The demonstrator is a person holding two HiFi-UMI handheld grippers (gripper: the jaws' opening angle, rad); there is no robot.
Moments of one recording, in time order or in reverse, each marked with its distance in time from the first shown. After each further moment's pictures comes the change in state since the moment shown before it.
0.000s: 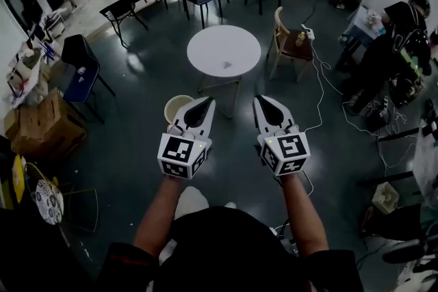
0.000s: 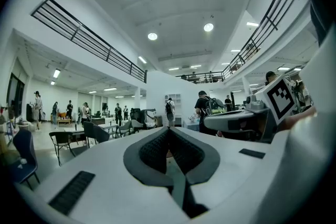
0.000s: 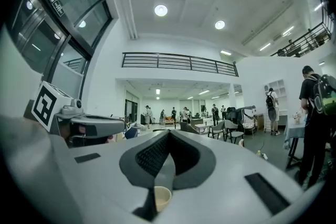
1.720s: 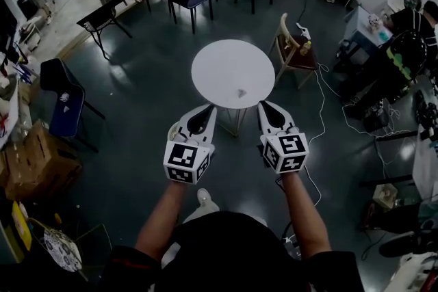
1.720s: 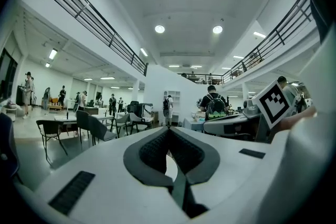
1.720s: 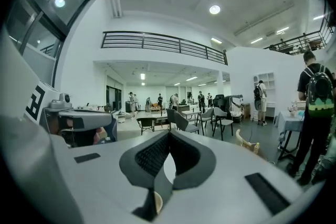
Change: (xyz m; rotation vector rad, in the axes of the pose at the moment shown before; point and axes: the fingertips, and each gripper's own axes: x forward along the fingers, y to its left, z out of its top) left arm 0.154 0.297 -0.044 -0.098 0.039 -0.097; right arm 0.326 -0.026 -0.039 0.027 0.165 -0.169
